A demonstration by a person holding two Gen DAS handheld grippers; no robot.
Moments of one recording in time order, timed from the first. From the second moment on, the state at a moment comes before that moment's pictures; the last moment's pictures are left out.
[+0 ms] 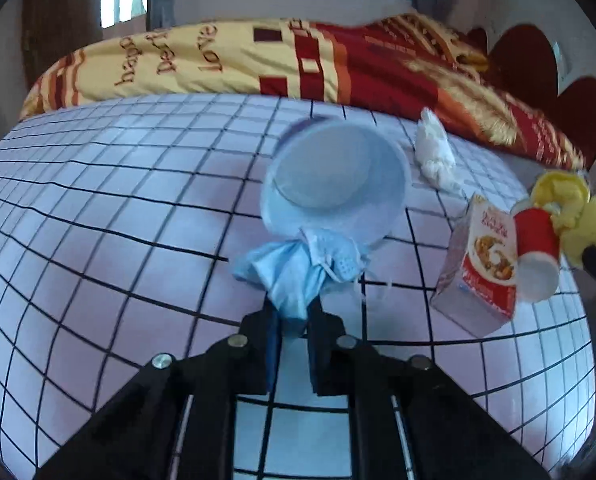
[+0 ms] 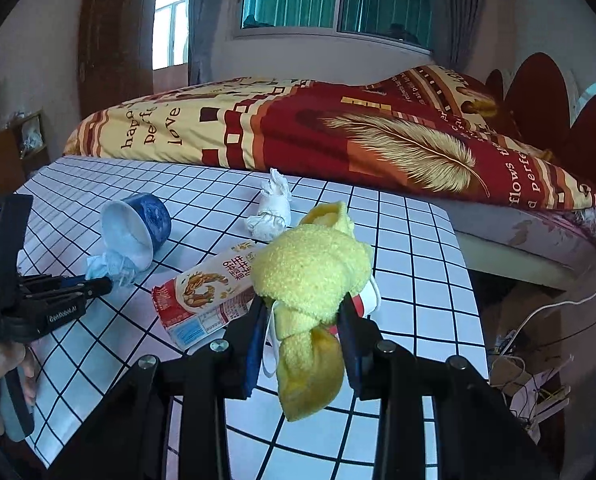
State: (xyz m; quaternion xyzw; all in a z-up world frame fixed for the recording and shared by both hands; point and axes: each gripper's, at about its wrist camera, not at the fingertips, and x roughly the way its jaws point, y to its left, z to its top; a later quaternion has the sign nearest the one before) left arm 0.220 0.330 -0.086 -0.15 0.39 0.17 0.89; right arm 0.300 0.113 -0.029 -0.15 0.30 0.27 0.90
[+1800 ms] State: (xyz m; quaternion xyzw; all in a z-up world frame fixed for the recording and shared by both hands) left arm 0.098 0.056 -0.048 -0.02 0.34 -0.05 0.94; right arm 0.119 -0.182 -0.038 -0.09 0.31 0.13 0.94
